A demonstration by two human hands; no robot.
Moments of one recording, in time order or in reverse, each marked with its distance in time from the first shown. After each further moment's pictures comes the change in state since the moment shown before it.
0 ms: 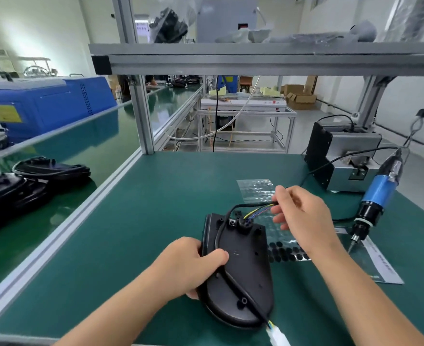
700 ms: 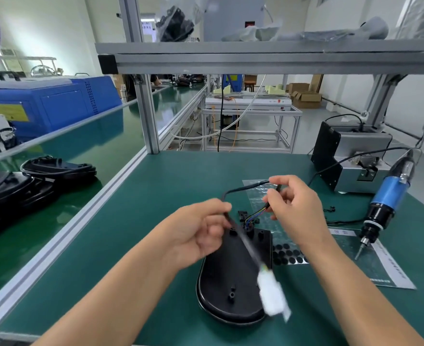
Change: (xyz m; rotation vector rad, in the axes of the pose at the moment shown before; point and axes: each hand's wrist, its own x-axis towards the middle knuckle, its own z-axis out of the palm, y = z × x) left_hand 0.020 0.036 -0.025 -1.047 -0.238 -0.107; right_hand 0.009 -0.011 0.021 0.008 -0.005 -0.059
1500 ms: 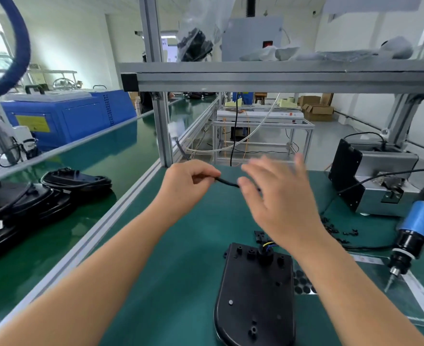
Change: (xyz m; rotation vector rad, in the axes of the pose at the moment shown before) left_hand 0.045 0.072 -0.044 1.040 0.367 1.052; right_hand 0.023 -0.060 0.035 -0.695 -0.018 -0.640
